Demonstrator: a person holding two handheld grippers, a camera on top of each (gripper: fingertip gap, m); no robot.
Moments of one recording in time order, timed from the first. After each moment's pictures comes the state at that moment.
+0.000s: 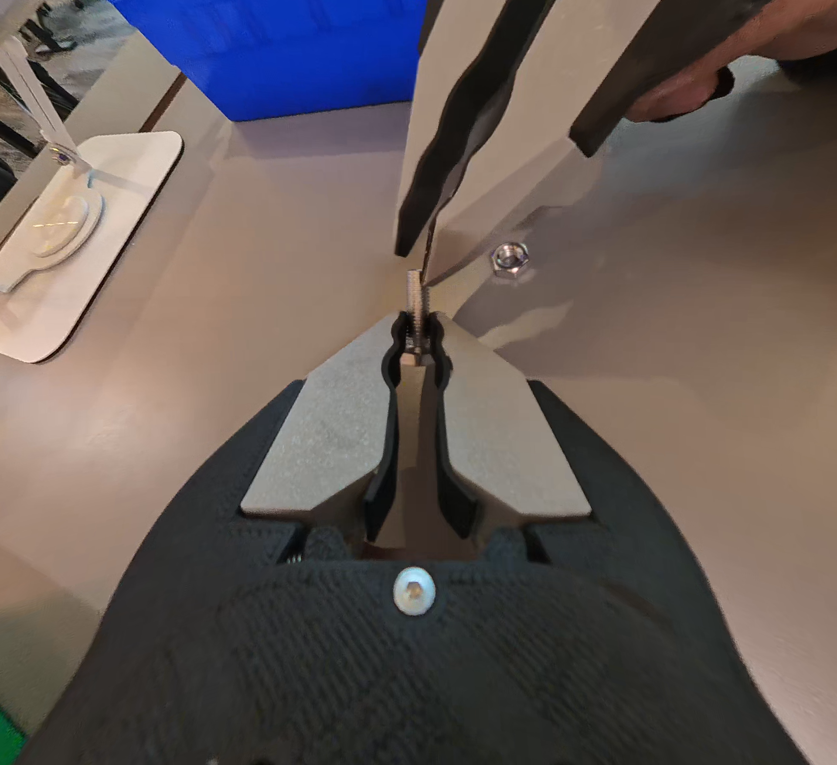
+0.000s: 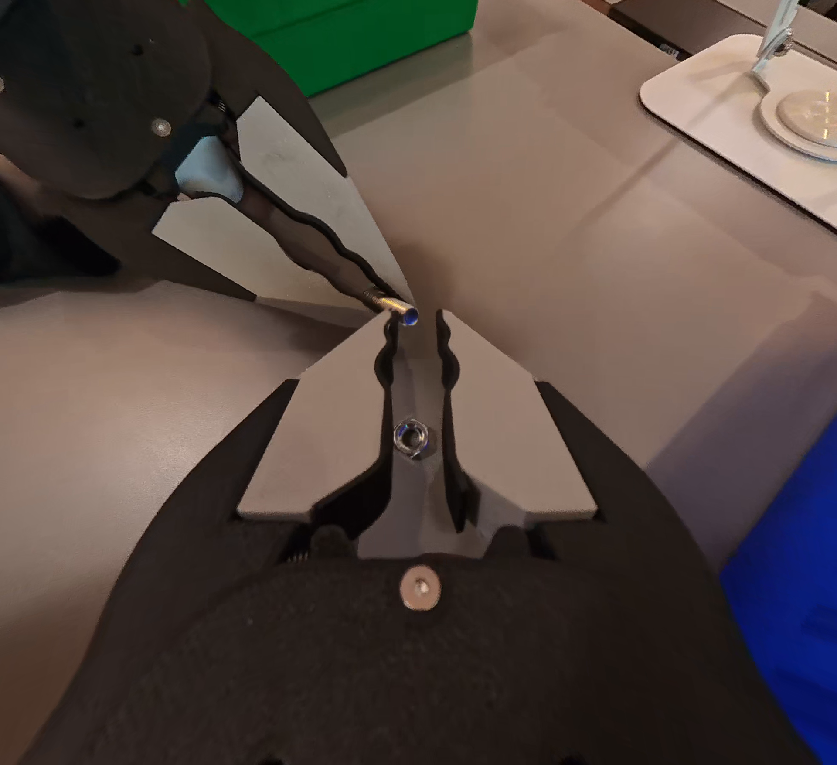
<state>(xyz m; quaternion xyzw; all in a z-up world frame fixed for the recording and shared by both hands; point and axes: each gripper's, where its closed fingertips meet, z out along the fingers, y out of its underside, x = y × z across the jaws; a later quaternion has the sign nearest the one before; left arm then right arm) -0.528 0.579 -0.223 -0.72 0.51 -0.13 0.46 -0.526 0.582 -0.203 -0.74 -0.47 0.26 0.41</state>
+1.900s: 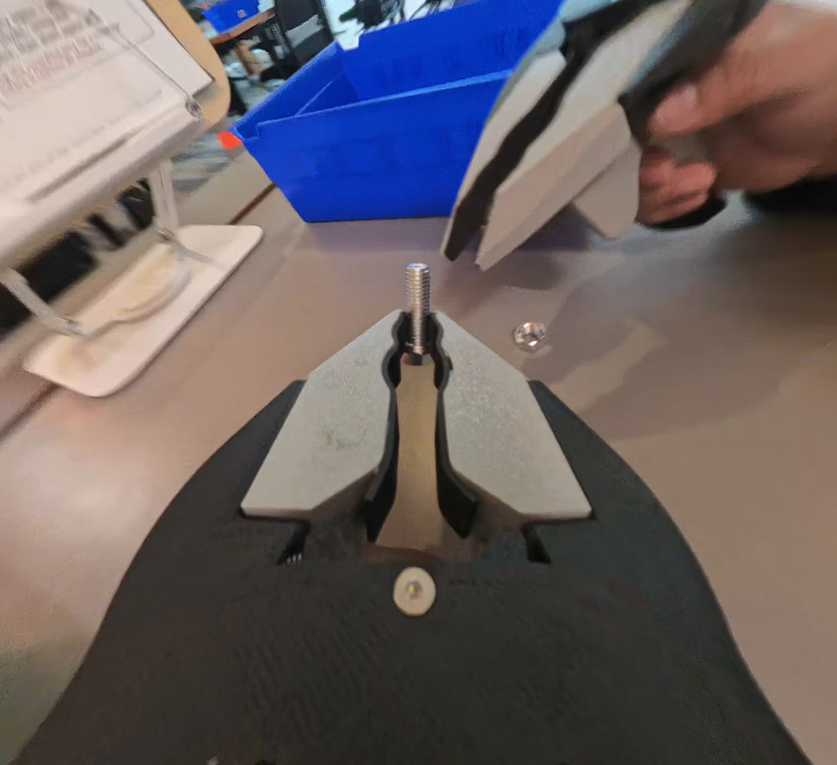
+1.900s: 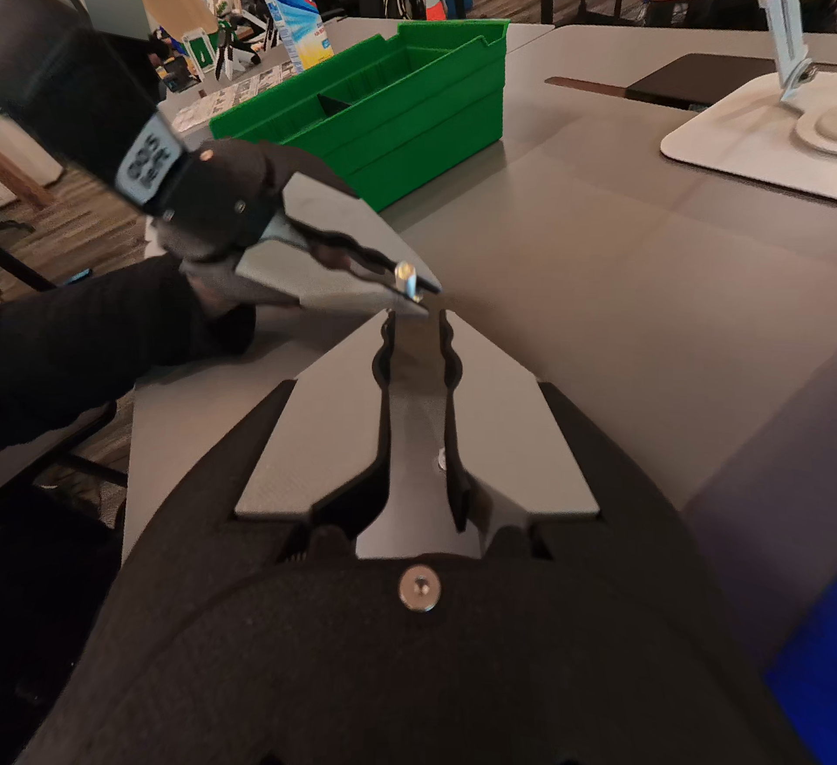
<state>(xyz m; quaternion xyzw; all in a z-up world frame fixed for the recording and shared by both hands) -0.531 0.586 -0.177 -0.67 0.45 -0.18 0.56 -0.520 0.573 -0.164 -0.71 -0.39 0.42 0.42</state>
